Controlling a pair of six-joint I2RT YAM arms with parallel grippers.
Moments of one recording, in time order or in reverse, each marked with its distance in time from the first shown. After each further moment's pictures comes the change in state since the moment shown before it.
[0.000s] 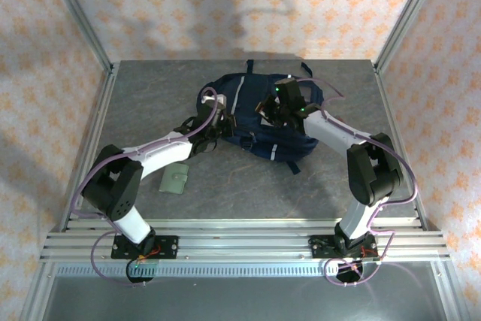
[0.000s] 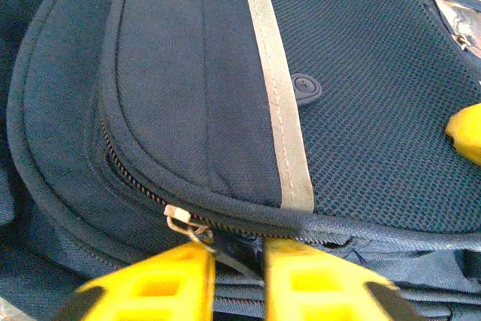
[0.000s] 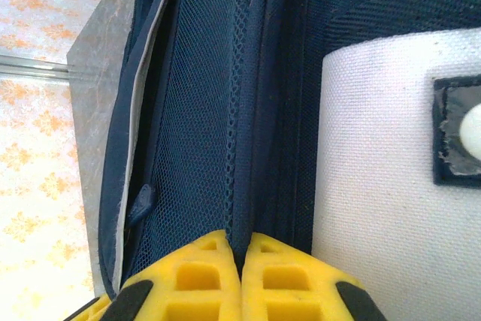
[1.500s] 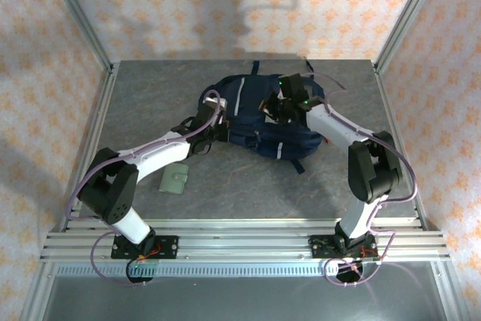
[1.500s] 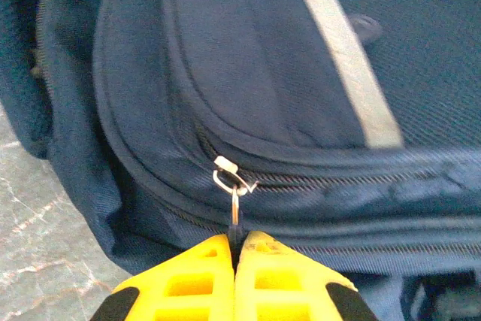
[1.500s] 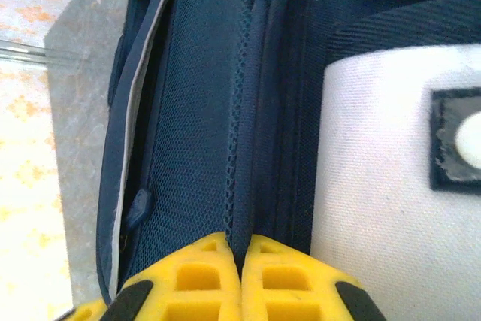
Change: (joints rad) left arm -0.016 -0.044 0.001 -0.140 -0.043 0.163; right arm -0.050 0.044 0.109 -0.145 -0.027 -0.114
